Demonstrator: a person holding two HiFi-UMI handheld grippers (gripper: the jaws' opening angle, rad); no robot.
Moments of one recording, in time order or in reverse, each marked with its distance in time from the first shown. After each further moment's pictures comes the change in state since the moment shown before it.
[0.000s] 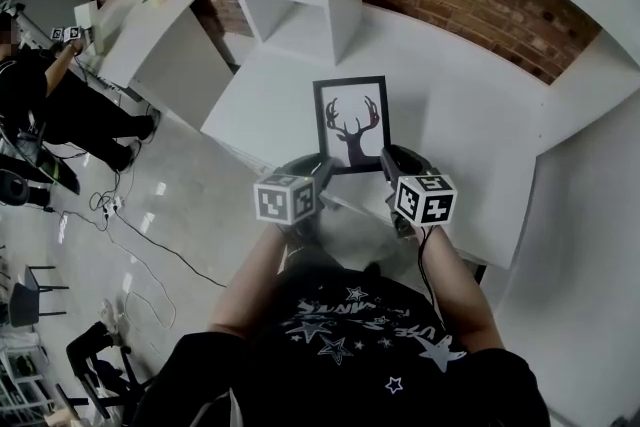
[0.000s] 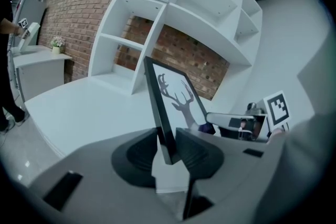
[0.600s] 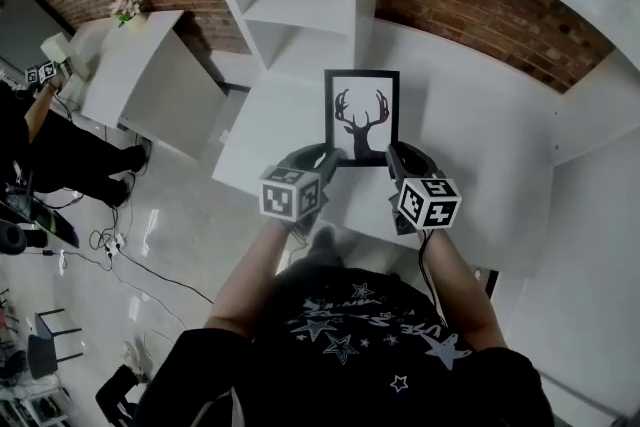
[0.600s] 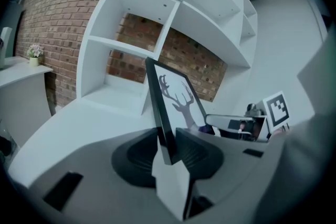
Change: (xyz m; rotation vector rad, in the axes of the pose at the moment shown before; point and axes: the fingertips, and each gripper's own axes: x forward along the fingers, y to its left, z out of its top) left arm 0.043 0.105 0.090 0.132 0.007 -0.127; right arm 0.109 0.013 0.054 0.041 -0.101 -0.144
